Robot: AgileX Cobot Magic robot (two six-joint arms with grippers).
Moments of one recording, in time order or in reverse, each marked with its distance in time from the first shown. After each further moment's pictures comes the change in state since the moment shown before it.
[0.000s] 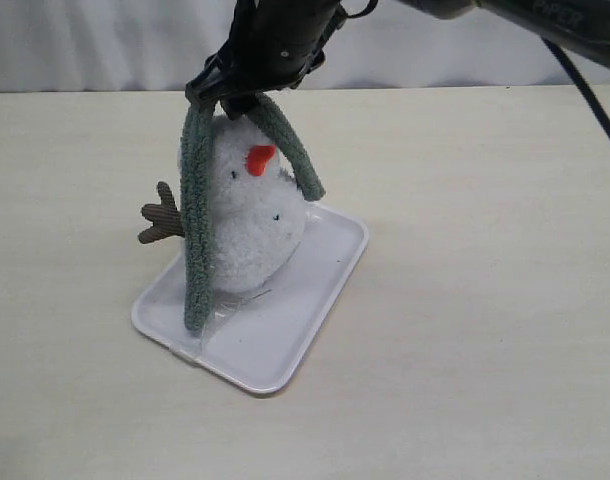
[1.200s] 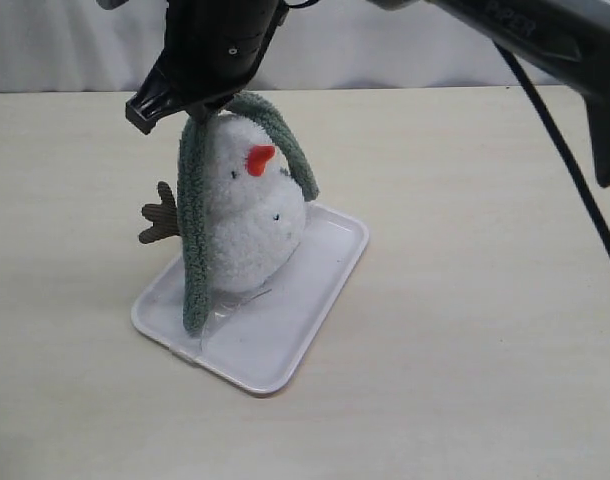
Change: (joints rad) left arm 0.000 0.000 0.000 0.000 0.000 0.000; right arm 0.098 0.040 -0.173 0.059 0.192 -0.148
